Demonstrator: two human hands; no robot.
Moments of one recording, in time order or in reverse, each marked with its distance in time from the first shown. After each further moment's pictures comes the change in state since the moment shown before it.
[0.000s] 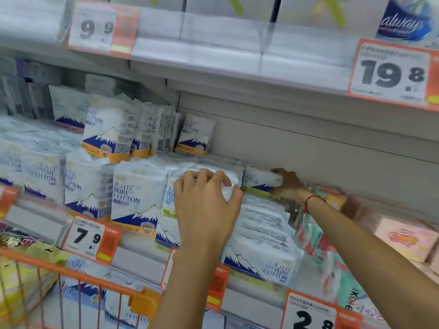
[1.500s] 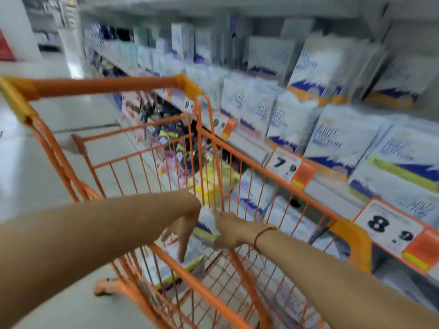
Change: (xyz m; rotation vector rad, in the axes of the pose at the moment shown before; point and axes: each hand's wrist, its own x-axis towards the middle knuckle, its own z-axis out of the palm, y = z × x) left_hand -0.088 -0.230 -0.197 1.034 -1.921 -0.804; right_hand -0.285 -0.287 0.285 -0.461 -1.028 -0.832
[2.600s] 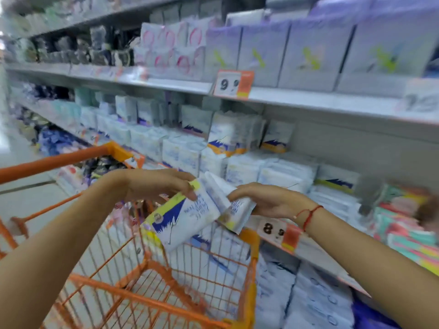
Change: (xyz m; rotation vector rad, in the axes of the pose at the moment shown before) left_hand -0.166 -0.050 -0.006 -0.987 0.439 1.131; right_hand -0.231 0.066 -0.104 1.173 0.343 0.050
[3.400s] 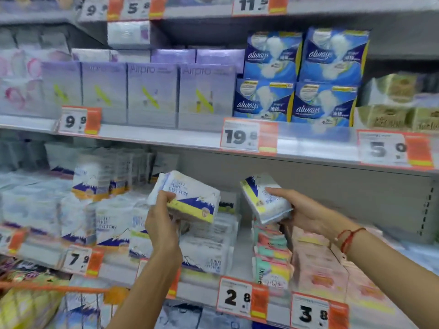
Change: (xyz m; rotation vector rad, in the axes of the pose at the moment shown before) left_hand 0.159 0.136 0.209 -1.138 0.659 0.412; right_hand -0.203 0.095 -0.221 0.317 0.758 -0.117
